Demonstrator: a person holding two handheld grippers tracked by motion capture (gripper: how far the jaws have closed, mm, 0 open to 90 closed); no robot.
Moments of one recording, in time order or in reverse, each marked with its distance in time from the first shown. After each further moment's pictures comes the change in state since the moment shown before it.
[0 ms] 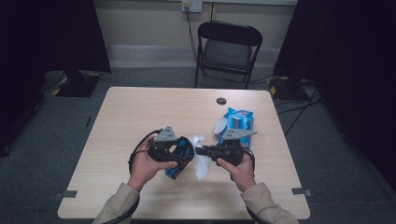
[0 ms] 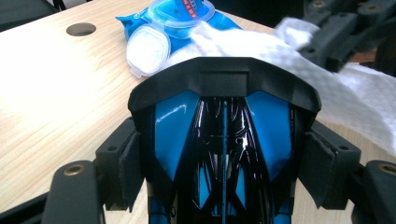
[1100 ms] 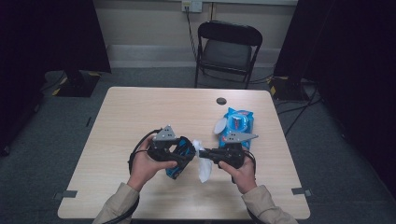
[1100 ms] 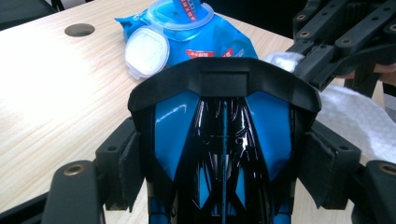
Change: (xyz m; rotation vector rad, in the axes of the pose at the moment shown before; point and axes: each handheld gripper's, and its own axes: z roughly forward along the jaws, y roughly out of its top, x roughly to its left) left arm -0.001 0.001 0.000 -0.010 -0.011 -0.010; right arm -0.007 -0.016 -0.001 -0.003 0.003 0.011
